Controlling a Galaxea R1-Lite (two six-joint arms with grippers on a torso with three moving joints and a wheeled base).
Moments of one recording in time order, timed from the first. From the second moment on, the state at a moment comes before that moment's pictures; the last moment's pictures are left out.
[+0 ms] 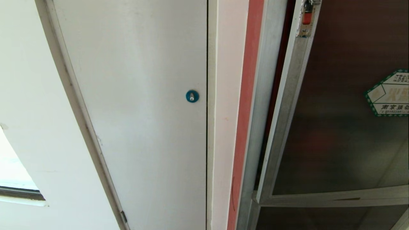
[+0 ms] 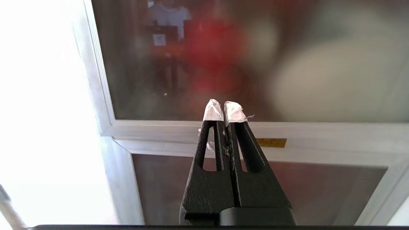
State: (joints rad) left arm -0.02 0.00 0.00 -0.07 -0.04 0.03; right arm 0.01 0.00 -0.06 -0.08 0.00 -0.02
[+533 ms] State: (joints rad) left arm -0.02 0.00 0.00 -0.07 -0.04 0.03; right arm 0.01 0.00 0.00 -0.01 0.00 -0.06
